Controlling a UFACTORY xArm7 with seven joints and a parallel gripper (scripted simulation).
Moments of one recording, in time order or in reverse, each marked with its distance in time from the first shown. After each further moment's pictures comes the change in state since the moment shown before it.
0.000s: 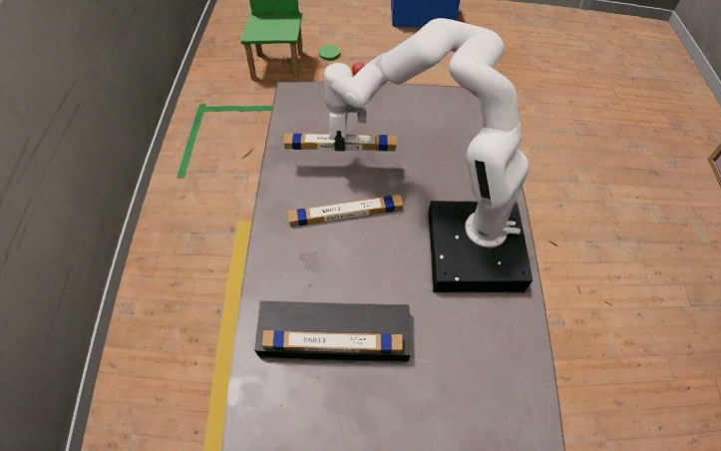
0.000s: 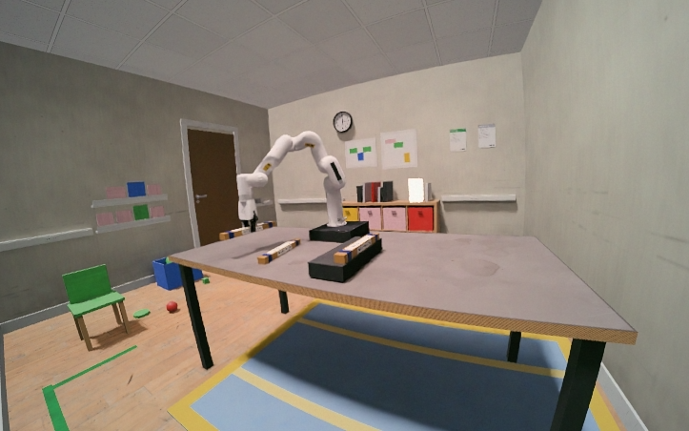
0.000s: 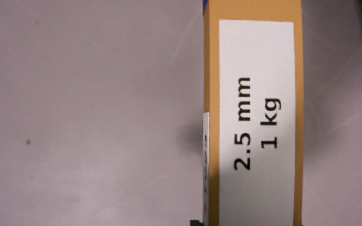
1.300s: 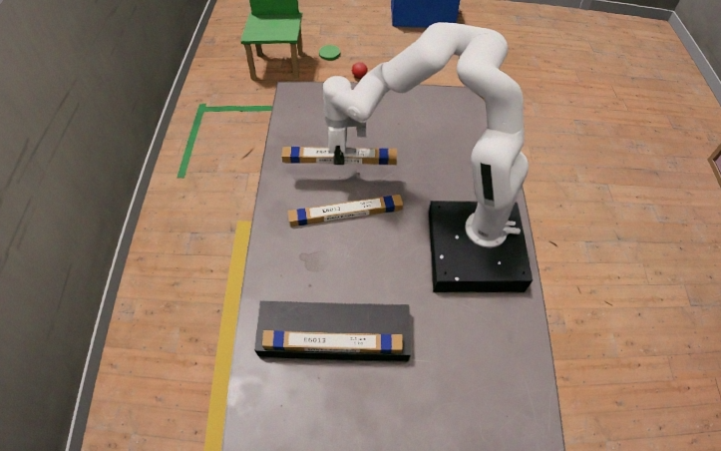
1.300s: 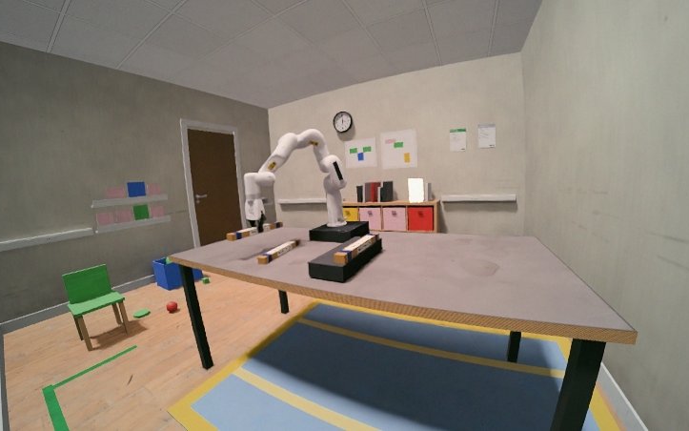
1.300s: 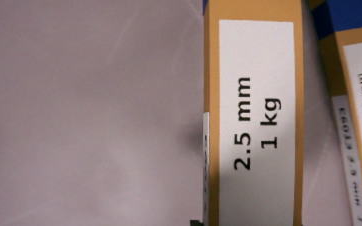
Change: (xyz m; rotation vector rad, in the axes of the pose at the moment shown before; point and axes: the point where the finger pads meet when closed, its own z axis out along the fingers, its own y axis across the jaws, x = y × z) arm 0.001 0.056 0.000 -0.001 0.000 -0.001
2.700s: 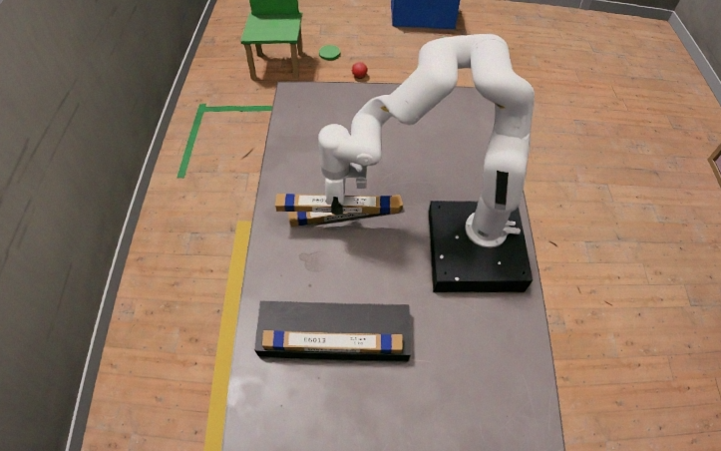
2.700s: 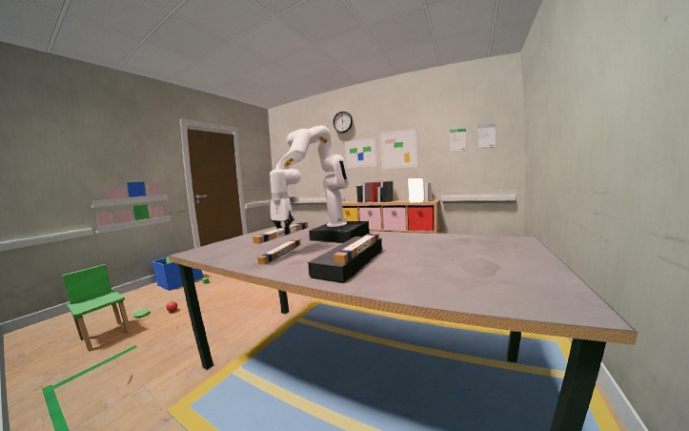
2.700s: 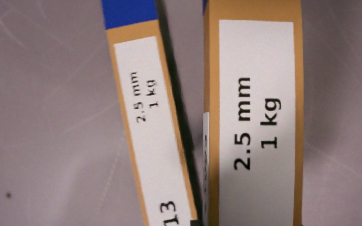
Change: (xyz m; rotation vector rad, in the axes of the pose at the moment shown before) arm 0.002 0.180 0.000 0.001 0.000 0.000
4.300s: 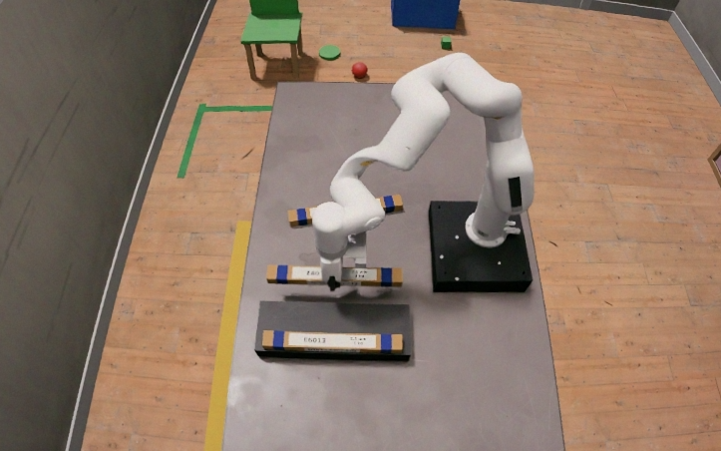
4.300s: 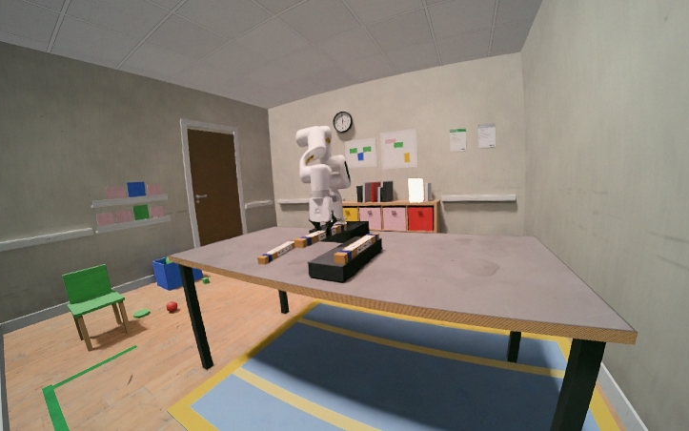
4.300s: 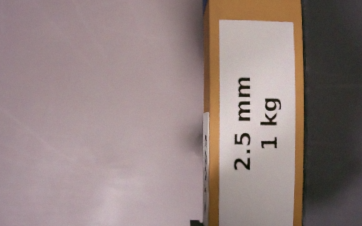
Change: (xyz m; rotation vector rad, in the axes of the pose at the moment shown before) arm 0.002 0.230 0.000 0.002 -0.001 -0.001
